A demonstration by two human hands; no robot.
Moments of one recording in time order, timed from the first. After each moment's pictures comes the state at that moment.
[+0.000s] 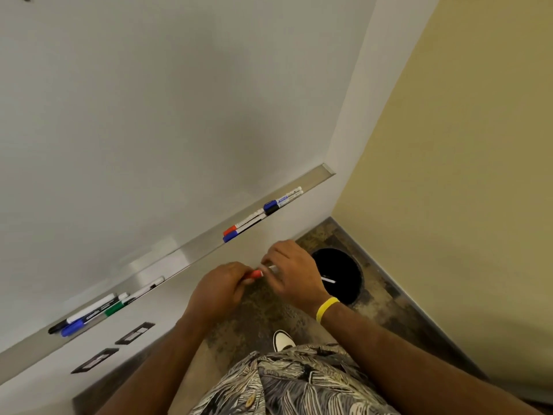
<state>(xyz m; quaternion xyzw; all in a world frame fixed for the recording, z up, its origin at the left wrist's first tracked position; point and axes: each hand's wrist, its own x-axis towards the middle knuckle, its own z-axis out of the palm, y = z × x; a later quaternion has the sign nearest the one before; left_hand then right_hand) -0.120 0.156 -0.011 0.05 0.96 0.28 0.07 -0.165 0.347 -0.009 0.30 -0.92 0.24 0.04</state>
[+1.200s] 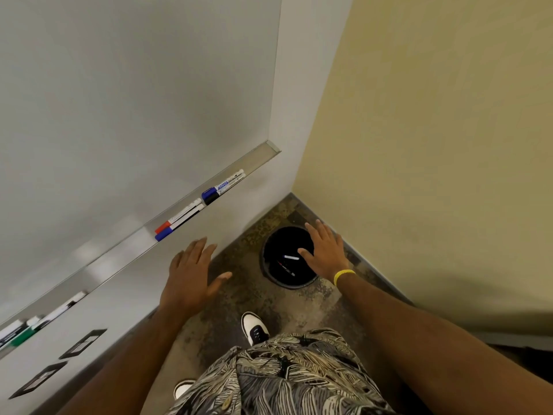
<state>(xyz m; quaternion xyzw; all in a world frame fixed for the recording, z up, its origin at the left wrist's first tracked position) -0.164 0.215 -0.080 0.04 0.98 0.16 0.11 -0.225 0.547 -0.117 0.03 -0.98 0.13 -0.18</state>
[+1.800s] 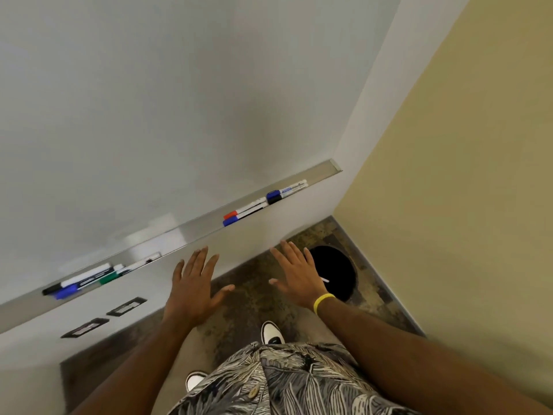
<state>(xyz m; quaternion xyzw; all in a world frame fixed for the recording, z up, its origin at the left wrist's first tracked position) -0.077 0.126 -0.082 -0.07 0.99 0.12 0.09 -0.172 0.378 -0.087 0.27 -0.94 0.10 -0.16</state>
